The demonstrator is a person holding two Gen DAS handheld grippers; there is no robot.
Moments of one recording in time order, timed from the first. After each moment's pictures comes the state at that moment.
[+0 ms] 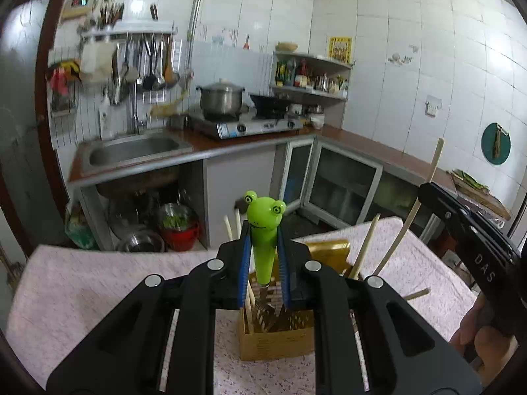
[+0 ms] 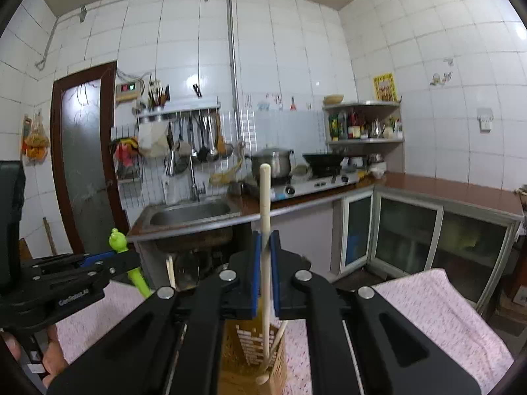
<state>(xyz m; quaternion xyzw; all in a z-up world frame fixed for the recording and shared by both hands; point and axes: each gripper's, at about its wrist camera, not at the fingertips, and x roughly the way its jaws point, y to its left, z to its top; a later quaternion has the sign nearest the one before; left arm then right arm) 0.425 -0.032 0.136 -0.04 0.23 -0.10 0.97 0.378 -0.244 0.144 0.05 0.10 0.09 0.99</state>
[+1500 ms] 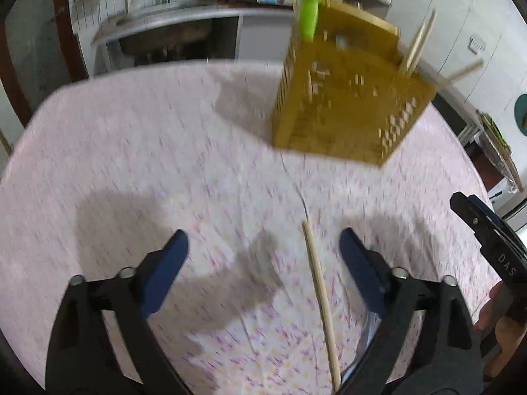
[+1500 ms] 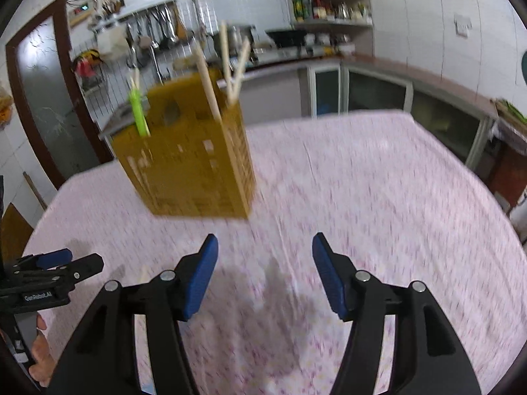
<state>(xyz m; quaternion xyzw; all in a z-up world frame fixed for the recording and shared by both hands) 0.331 -0.011 -0.017 -0.07 0.48 -0.04 0.87 0.294 -0.270 -0.005 0.08 0.36 0.03 0.93</state>
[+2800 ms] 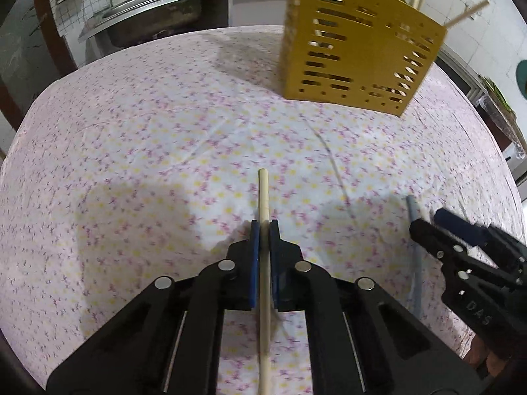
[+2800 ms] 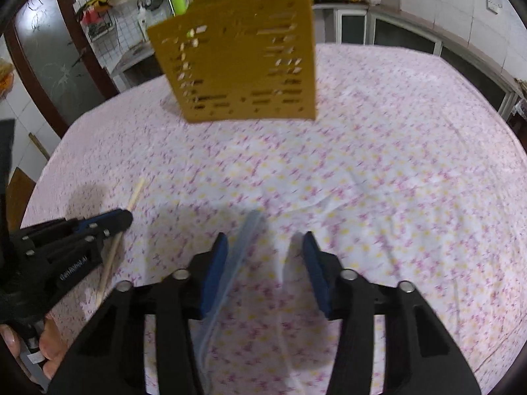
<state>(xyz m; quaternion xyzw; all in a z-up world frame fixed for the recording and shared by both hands) 0.325 0.003 -0.050 -0.02 0.51 -0.05 0.86 0.289 -0.189 -0.054 0.05 0.48 0.07 0.87</state>
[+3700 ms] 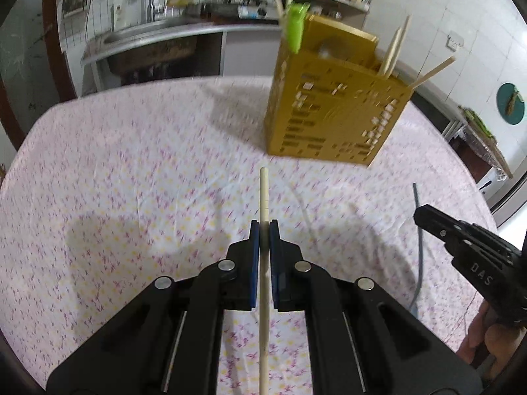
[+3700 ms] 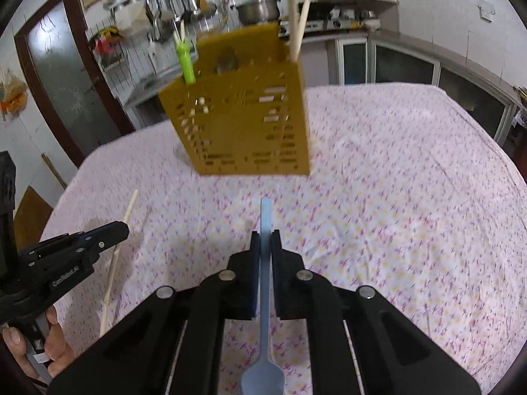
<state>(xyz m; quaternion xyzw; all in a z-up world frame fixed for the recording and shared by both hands) 0.303 0.009 0.002 -0.05 0.42 -0.08 0.90 0.281 -0.221 0.000 0.09 0.38 0.09 0.92</state>
